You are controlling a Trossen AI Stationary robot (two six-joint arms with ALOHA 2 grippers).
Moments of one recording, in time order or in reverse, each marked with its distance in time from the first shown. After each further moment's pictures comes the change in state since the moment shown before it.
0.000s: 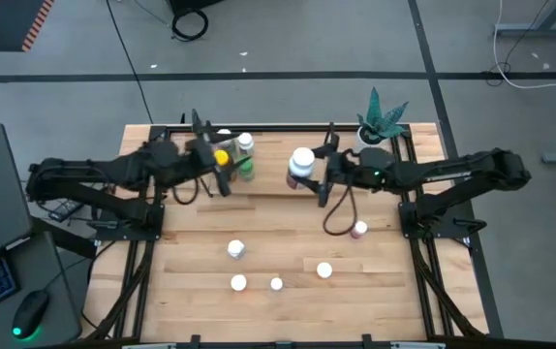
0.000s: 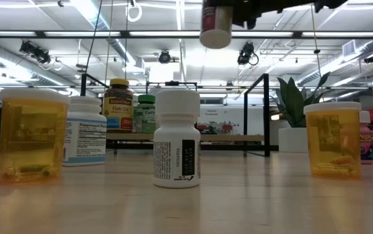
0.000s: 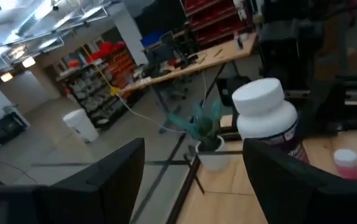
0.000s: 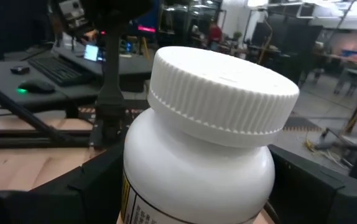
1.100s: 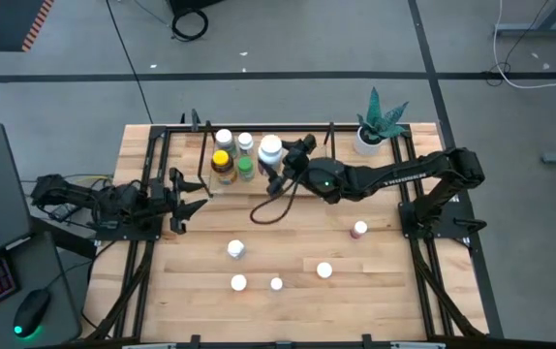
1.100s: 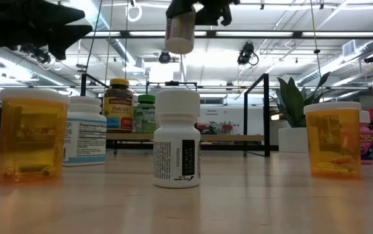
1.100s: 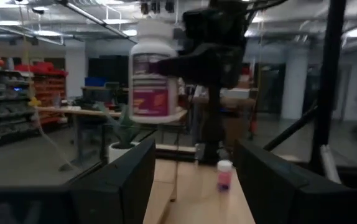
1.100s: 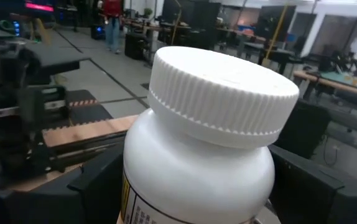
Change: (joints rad) left arm -0.185 -0.847 -1.053 0.521 0.099 -0.328; right arm 0.088 0.432 0.426 -0.057 0.515 0.067
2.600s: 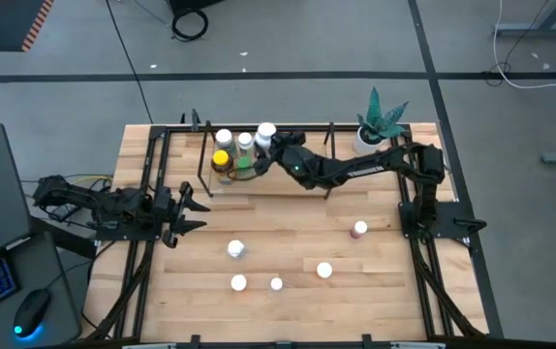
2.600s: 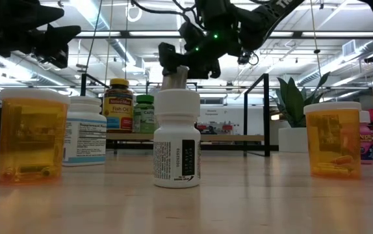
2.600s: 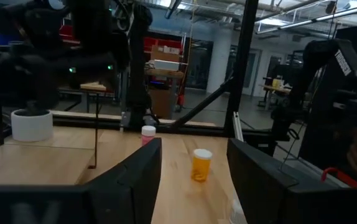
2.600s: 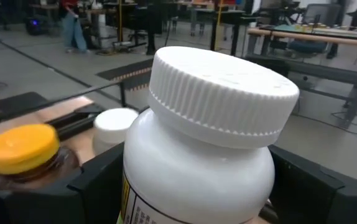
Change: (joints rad) left arm -0.002 -0.051 -0.026 -0.150 0.309 -0.169; right arm -0.210 0.281 -0.002 0.199 0.002 0.185
